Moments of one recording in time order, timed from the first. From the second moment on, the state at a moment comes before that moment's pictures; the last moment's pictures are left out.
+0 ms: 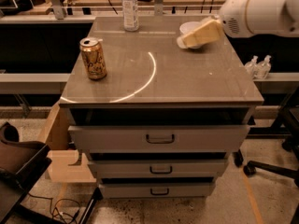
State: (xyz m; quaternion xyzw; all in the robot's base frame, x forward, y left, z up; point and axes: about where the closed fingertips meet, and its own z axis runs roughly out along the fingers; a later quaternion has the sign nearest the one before) arm 0.646 -0.143 1.020 -0.38 0.74 0.04 0.55
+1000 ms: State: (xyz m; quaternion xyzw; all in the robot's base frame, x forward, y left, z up) arm 0.687 -0.103 1.040 -0.35 0.69 0.07 0.63
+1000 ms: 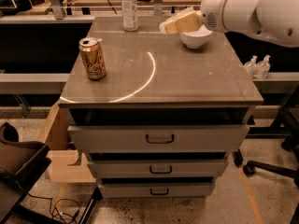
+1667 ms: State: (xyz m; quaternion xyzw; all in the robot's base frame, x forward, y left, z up) arm 0.797 -0.092 1.016 -0.26 0.67 0.12 0.68
